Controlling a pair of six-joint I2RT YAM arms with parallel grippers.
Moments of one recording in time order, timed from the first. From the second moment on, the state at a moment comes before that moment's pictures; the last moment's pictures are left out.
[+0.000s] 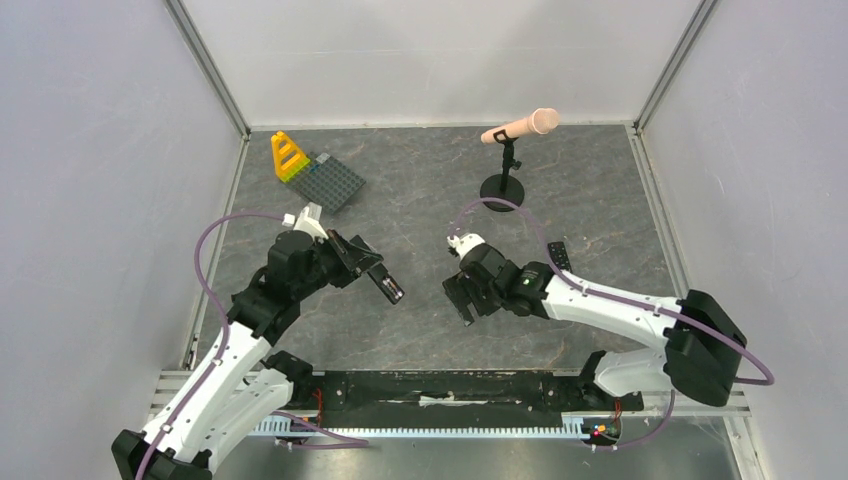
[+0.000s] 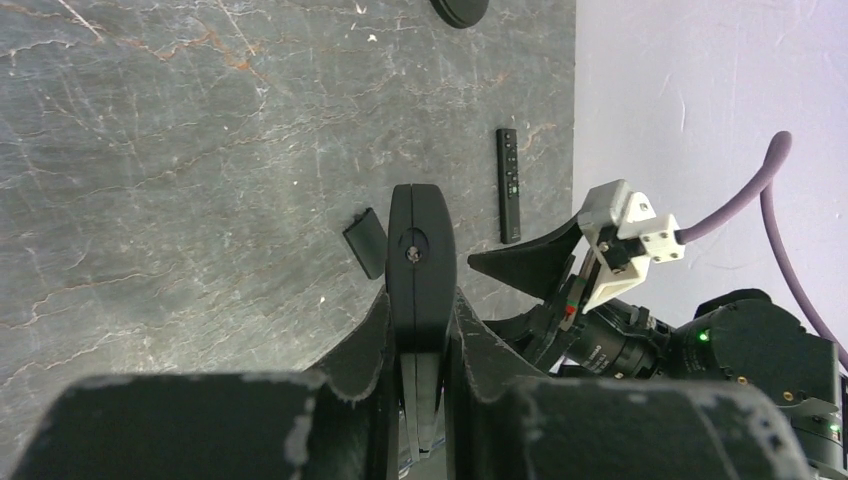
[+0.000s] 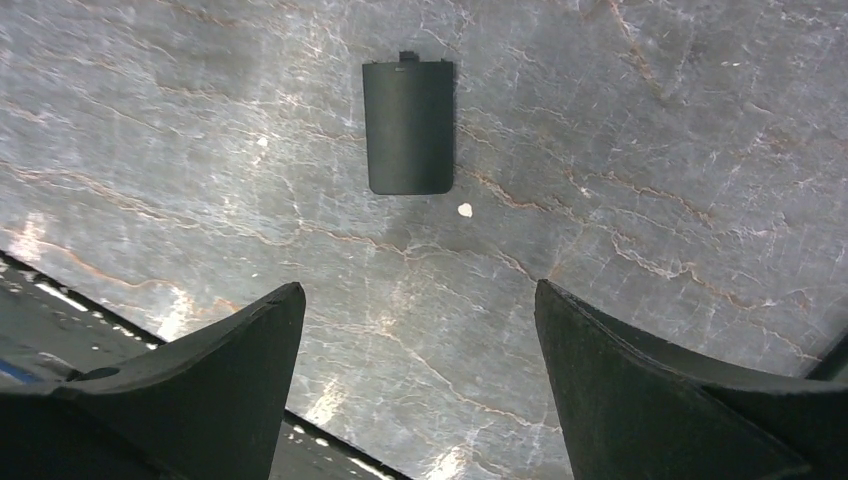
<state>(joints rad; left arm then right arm) -0.44 0.70 0.65 -0.39 0.18 -0.95 0.96 1.30 0.82 -0.50 0.18 0.35</state>
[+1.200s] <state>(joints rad) -0.42 0.81 0.67 -0.39 0.19 -0.93 0.87 1.70 0.99 -0.47 0.10 0.24</state>
